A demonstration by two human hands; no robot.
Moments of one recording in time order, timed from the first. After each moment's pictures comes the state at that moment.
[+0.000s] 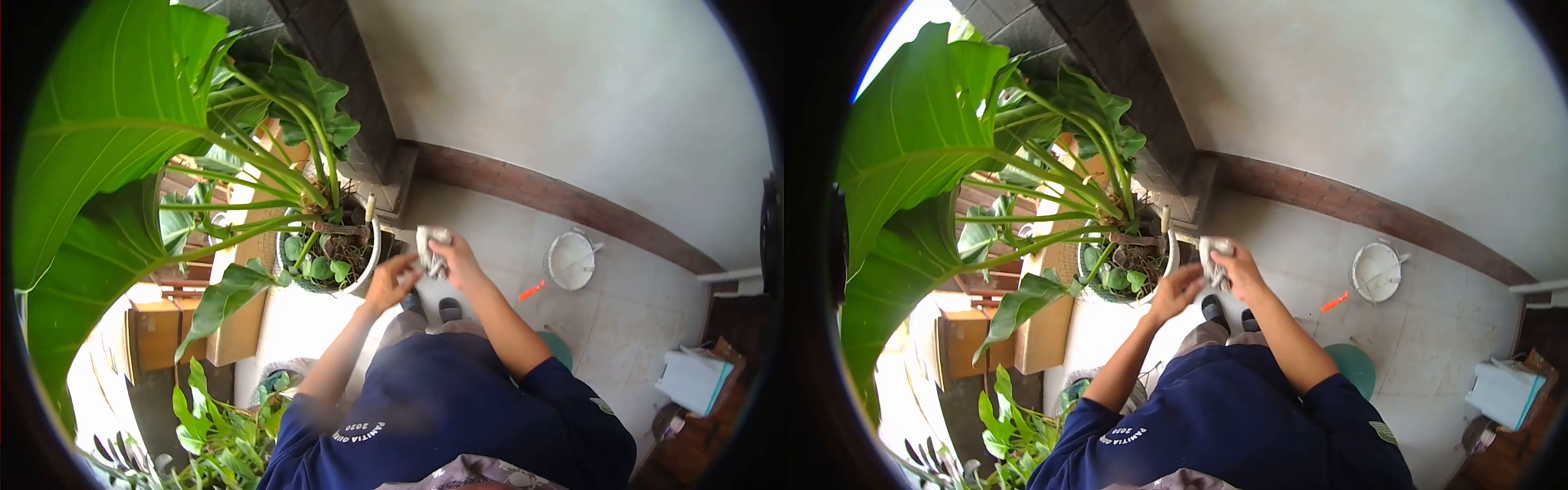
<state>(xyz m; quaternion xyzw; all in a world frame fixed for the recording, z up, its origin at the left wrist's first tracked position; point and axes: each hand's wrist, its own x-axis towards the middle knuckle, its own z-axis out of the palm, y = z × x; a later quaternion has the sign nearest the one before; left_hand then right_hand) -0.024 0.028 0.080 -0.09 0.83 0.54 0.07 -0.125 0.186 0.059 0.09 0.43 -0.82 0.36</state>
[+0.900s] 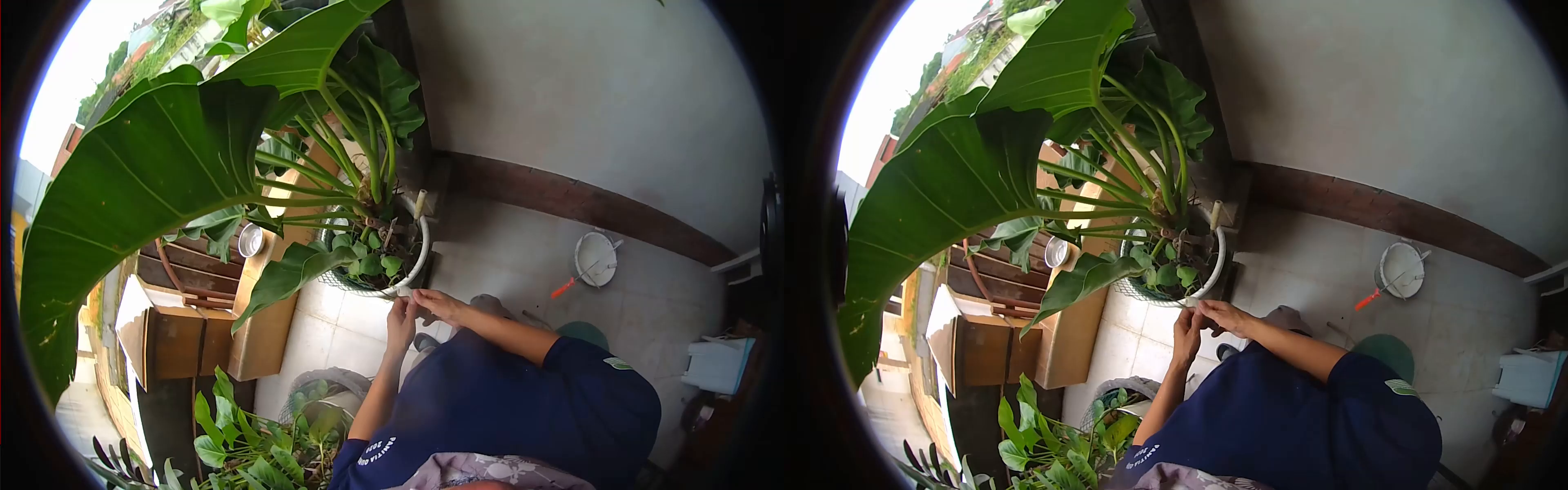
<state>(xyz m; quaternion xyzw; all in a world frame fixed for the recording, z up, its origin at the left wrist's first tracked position) 0.156 -0.039 0.015 -0.26 0.71 0.65 -0.08 0.054 0.076 0.020 -0.06 0.52 -0.63 0.57</state>
